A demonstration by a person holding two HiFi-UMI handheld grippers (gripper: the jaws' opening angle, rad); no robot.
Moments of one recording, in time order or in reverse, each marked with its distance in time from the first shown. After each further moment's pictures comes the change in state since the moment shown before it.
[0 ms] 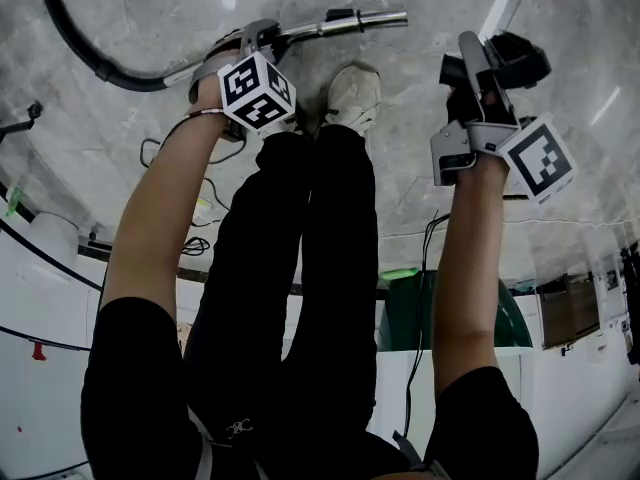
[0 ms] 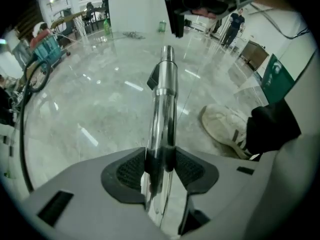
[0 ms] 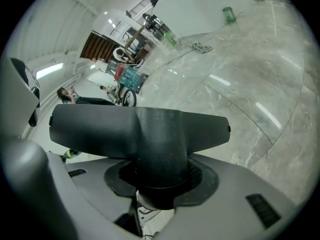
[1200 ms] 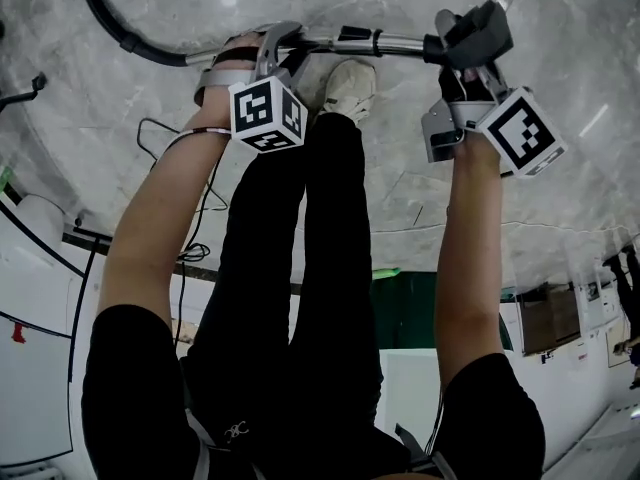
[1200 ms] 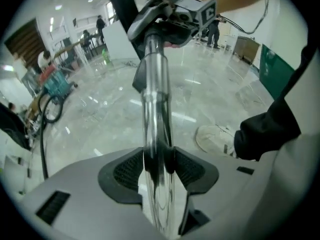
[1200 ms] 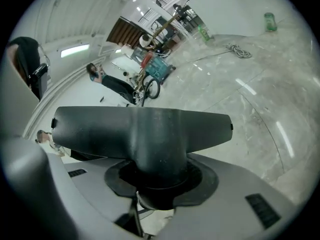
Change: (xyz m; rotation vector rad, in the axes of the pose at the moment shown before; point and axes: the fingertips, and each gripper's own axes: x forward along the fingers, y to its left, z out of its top) left arm -0.098 -0.013 0.054 0.103 -0.170 0.112; right arm 0.006 0.073 -0.001 -0.290 0.093 0.140
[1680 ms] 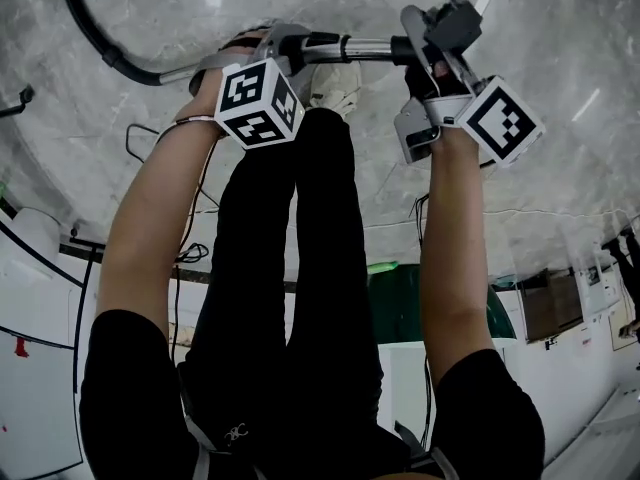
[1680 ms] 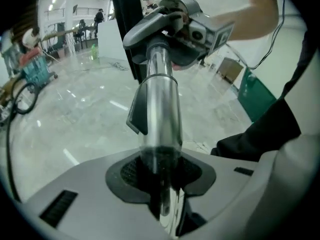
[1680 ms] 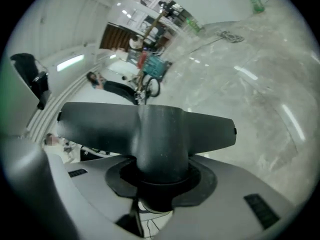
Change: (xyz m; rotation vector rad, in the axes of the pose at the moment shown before) left arm 0.002 -0.030 0.032 -0.019 -0.076 -0.268; right arm 0.001 0.010 -0.030 0.142 0.039 0.069
